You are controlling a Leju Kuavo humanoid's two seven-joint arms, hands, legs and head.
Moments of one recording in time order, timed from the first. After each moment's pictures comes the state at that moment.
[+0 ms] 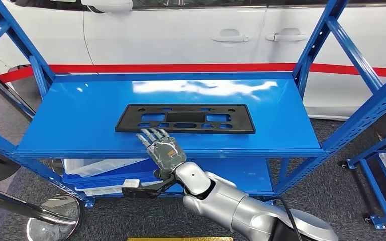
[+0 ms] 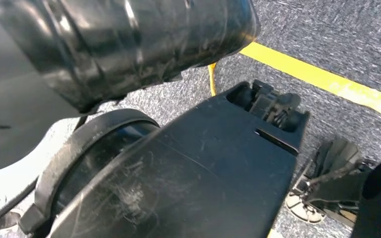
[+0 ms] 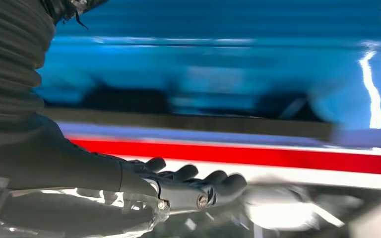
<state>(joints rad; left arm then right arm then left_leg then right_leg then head) -0.20 -0.13 -1.48 -0.27 0.40 0.29 0.09 -0.76 0.14 1.19 -0.76 0.69 -0.36 0.29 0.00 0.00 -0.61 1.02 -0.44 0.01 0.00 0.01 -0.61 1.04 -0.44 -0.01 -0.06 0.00</state>
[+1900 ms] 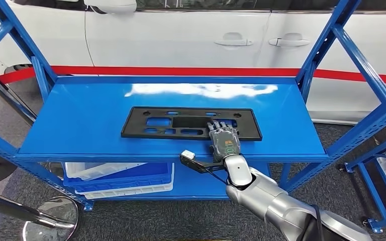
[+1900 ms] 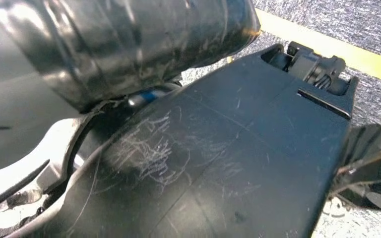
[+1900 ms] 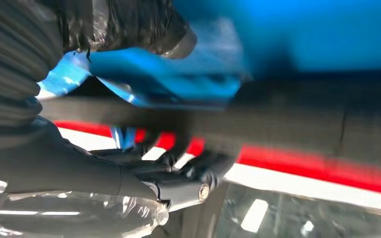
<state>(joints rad) -0.15 -0.14 -1.48 -0.25 0.45 0.29 0.13 -0.73 -0.08 1.11 -0.69 0.77 -0.45 0.55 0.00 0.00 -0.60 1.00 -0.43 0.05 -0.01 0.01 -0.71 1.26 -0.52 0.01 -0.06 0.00</state>
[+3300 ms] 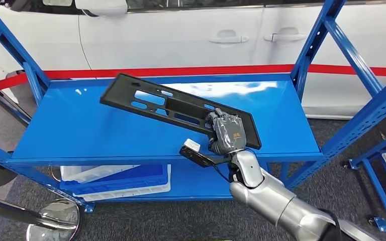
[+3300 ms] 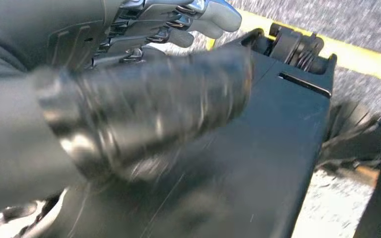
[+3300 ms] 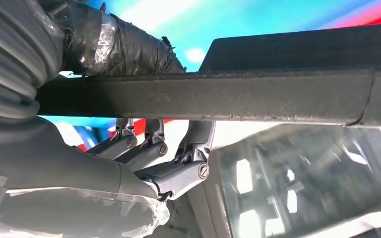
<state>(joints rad) -0.17 -0.13 -1.48 -0.24 0.43 0.14 0.07 -0.65 -0.19 0.95 -1.08 0.71 -0.67 0.37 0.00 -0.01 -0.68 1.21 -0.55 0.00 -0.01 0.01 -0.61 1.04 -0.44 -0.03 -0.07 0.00</state>
